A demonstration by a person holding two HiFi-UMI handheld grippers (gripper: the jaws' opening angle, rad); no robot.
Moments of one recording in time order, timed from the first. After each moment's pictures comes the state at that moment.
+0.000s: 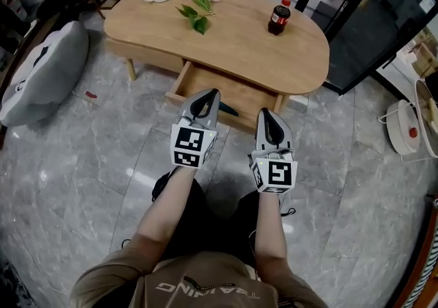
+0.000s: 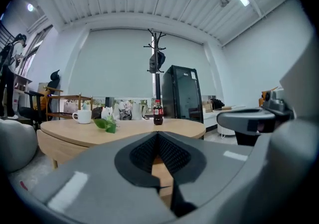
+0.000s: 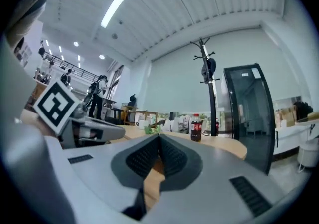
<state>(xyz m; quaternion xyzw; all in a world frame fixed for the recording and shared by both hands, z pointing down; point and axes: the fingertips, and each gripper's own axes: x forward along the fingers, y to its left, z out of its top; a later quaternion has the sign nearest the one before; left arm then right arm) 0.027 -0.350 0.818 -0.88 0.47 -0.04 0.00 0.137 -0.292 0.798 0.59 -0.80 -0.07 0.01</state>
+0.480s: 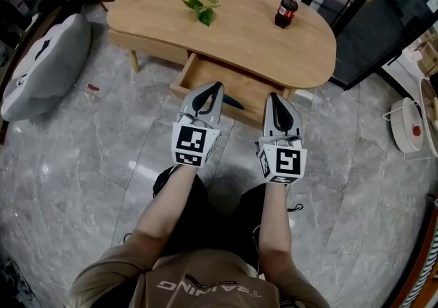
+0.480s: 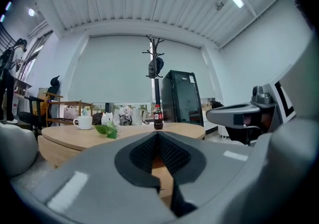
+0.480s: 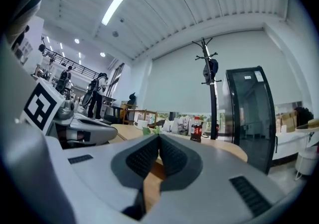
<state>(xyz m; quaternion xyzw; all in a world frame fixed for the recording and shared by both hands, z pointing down) 0.019 -0.341 0.807 -0.88 0.47 -0.03 0.03 0.133 -0.308 0.780 0.59 -0.80 -0.08 0.03</state>
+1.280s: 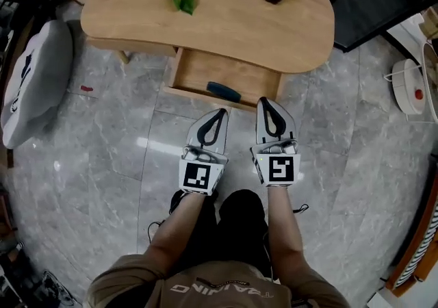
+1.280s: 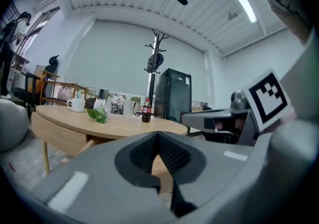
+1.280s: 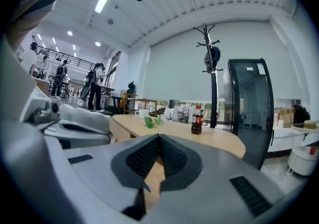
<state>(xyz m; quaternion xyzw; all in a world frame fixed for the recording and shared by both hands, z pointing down) 0.034 -0.291 0.816 -0.89 0.44 -0.01 -0.07 0.119 -0.305 0.791 0.59 -0.80 -0.02 0.09</state>
